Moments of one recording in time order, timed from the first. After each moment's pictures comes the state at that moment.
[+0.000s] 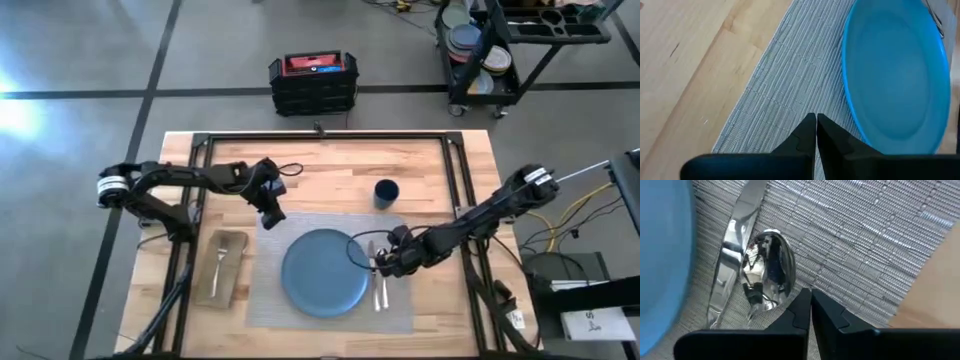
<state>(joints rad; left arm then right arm) 0.36 1.39 0.69 -0.31 0.44 -0.26 0.45 1.48 0.69 -0.50 0.18 1.59</state>
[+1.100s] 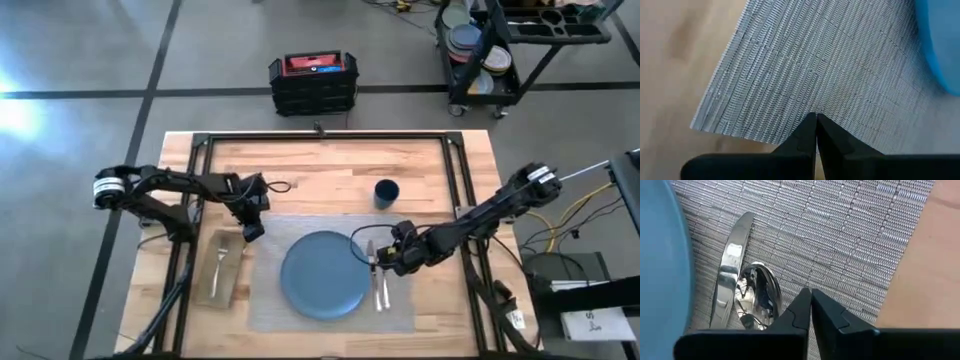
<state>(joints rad) 0.36 1.36 0.50 -0.42 0.48 -0.21 0.45 1.45 0.68 -0.55 0.29 1.67</state>
